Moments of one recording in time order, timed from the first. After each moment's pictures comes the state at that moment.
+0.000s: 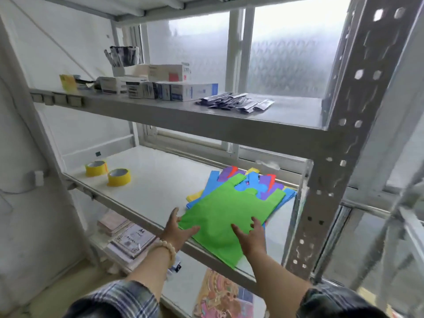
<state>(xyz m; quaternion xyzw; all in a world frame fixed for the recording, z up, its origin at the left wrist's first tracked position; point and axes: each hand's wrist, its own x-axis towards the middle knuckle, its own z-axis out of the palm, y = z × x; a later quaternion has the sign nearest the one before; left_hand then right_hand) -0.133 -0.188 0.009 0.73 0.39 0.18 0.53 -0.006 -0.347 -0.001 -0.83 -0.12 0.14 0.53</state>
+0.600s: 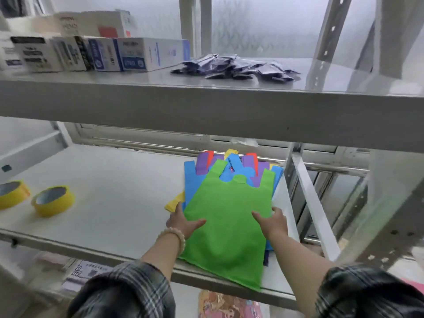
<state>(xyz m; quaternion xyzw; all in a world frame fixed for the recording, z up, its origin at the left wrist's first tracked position) 0.002 -0.080 -0.042 0.85 0.33 0.01 0.42 0.087 -0.301 -0.036 -0.87 0.10 0.09 0.48</state>
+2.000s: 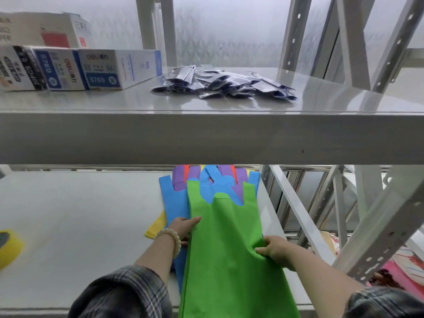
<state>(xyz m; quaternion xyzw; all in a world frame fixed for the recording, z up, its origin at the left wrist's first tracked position) 0.073 -0.073 -0.035 0.75 0.28 -0.11 0.59 0.083 -0.338 -0.046 -0.84 0.07 0.31 0.44</state>
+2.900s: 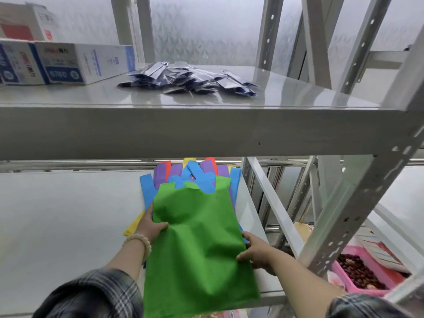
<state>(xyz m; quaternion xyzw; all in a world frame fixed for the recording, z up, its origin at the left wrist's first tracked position) 0.060 -0.052 -0.043 0.78 0.19 0.03 0.59 0.054 -0.348 -0.046 -0.76 0.06 0.33 0.55</state>
